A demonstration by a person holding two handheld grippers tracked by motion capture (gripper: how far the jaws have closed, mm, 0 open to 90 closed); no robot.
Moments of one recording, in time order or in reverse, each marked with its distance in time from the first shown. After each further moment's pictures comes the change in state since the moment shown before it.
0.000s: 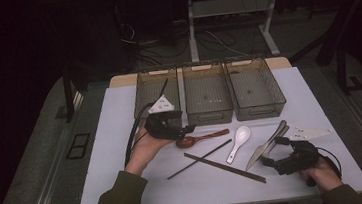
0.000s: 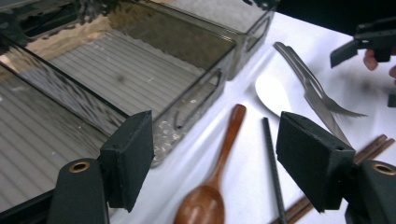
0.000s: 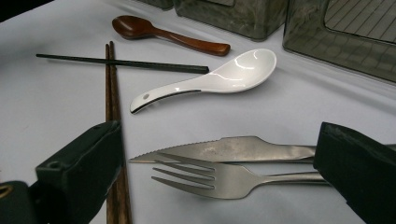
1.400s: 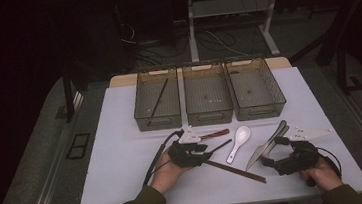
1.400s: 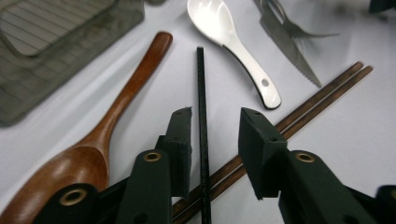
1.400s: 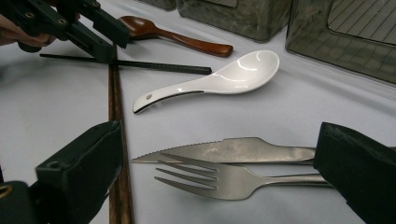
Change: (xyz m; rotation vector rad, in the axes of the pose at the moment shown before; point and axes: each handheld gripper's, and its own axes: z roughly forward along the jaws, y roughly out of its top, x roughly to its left) left arm -0.056 -0.050 0.054 0.156 -0.070 0.046; right arm 0.000 0.001 -0.001 0.003 0.010 -0.008
